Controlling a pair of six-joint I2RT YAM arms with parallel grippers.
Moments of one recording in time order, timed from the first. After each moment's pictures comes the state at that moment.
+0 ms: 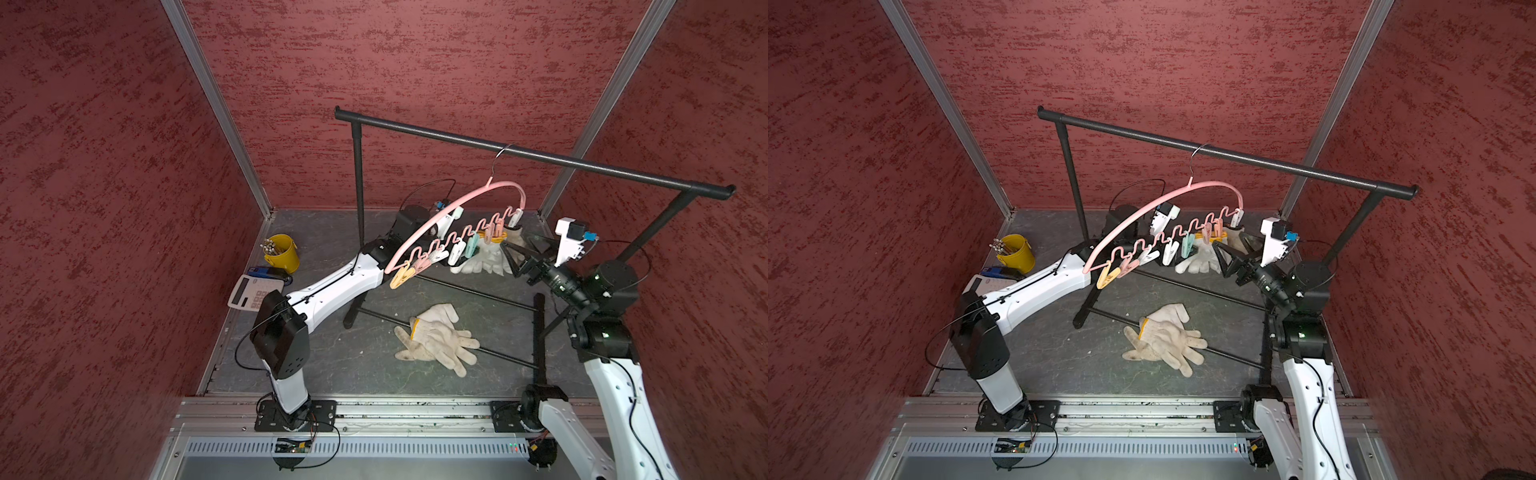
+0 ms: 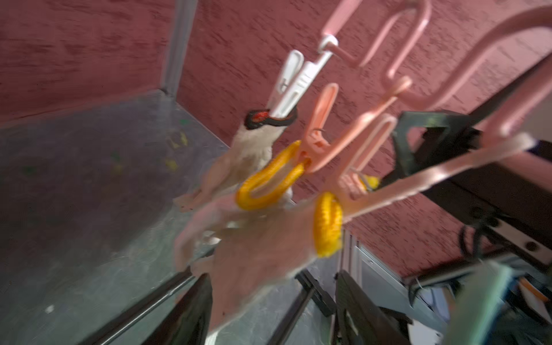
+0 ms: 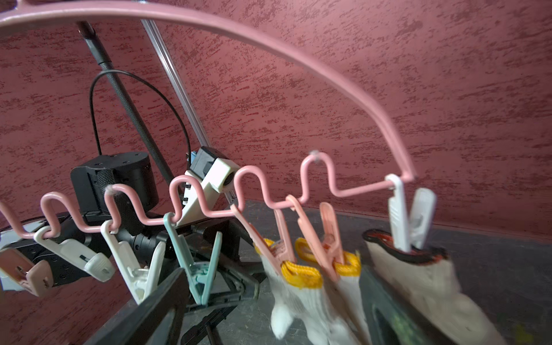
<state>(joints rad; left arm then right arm) -0.76 1.74 1.55 -0.11 0.47 -0.40 -0.06 0.72 0.89 -0.10 -0.63 0.36</state>
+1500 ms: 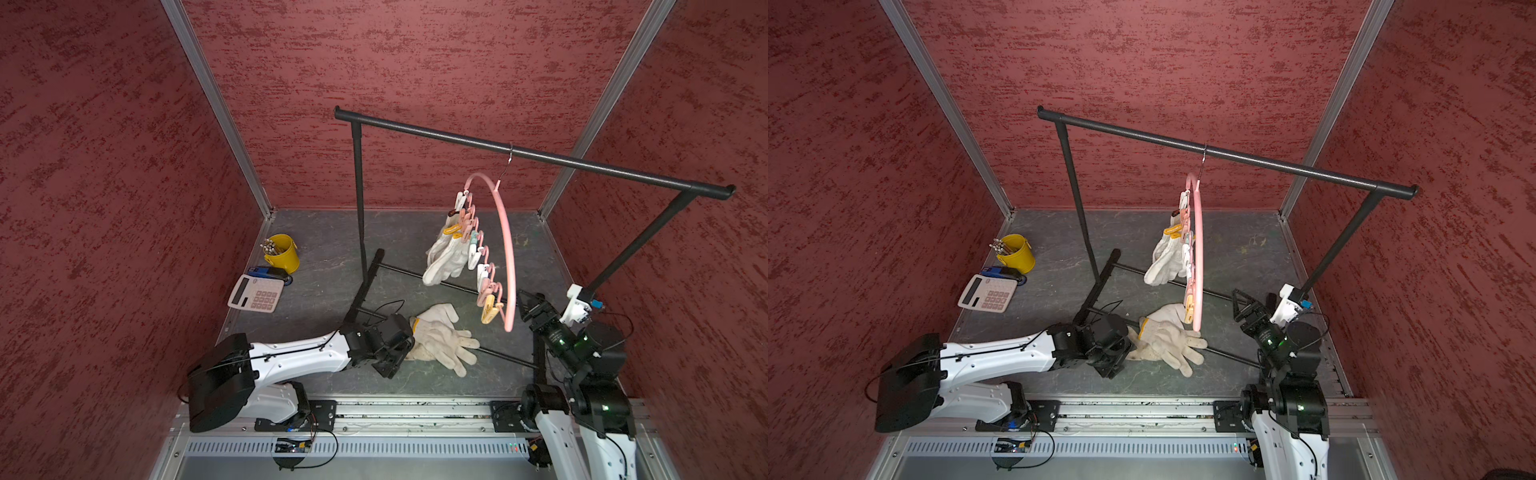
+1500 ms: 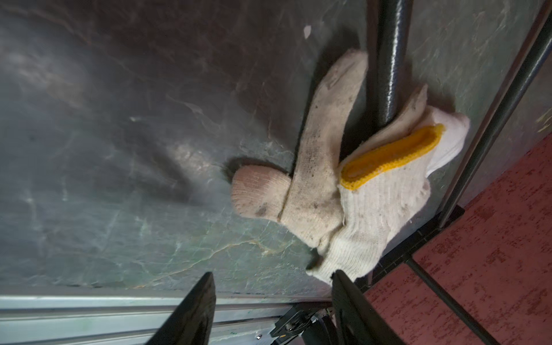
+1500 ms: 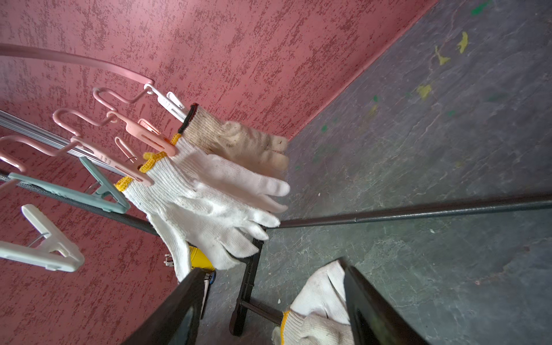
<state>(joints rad) -1.10 1.34 0.71 -0.40 0.02 -1.98 -0.06 0.24 0.58 -0.54 -0.35 0.83</state>
